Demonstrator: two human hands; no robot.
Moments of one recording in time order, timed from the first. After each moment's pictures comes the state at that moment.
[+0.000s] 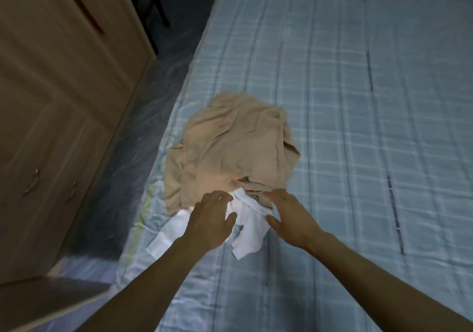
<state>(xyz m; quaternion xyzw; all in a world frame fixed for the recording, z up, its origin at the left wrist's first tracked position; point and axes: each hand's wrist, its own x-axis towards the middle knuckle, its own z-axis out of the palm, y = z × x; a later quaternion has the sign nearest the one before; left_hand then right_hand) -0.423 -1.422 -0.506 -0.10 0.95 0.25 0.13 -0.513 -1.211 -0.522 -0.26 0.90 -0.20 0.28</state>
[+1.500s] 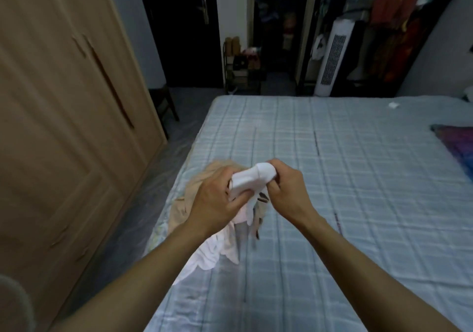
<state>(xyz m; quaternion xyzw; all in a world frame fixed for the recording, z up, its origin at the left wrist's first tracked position) -0.388 -1.314 -0.247 0.02 0.89 0.39 -0.24 -0.462 -1.146 -0.240 -0.26 0.82 -0.50 -0.10</state>
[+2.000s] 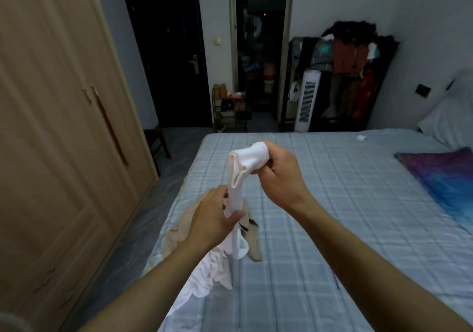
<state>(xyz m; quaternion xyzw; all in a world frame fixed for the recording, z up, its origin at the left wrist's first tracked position) -0.345 -1.285 -0.201 -0.05 0.93 0.32 -0.19 -0.390 -1.123 -0.100 -0.31 0.75 -0.56 -0.16</state>
